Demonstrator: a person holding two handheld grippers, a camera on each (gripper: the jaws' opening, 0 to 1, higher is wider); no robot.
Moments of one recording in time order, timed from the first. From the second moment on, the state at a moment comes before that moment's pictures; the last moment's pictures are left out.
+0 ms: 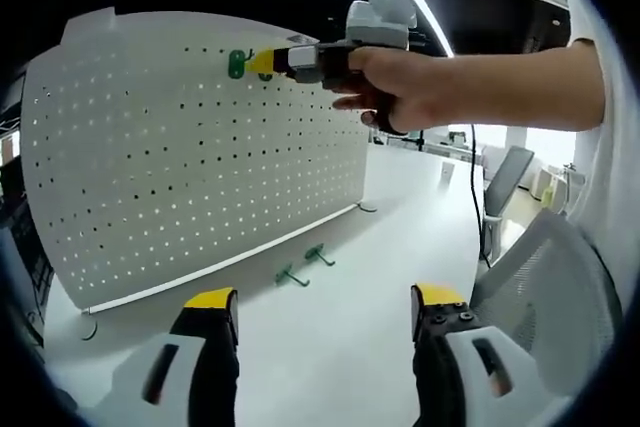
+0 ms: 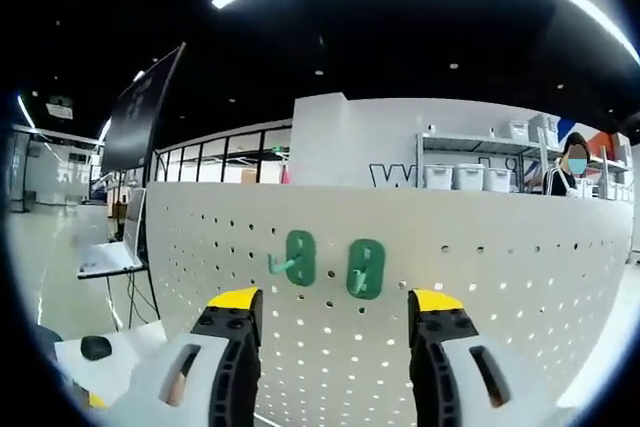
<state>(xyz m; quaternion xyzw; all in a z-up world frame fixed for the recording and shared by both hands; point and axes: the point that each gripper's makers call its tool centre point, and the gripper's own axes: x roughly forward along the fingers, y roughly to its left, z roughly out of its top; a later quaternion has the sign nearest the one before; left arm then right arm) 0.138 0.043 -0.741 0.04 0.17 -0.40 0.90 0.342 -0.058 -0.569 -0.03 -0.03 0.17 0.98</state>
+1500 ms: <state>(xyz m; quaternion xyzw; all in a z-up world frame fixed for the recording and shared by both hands) 0.145 0.050 -0.733 0.03 0.16 -0.40 0.90 0.273 -0.080 -0.603 -0.03 -0.02 0.30 0.95</state>
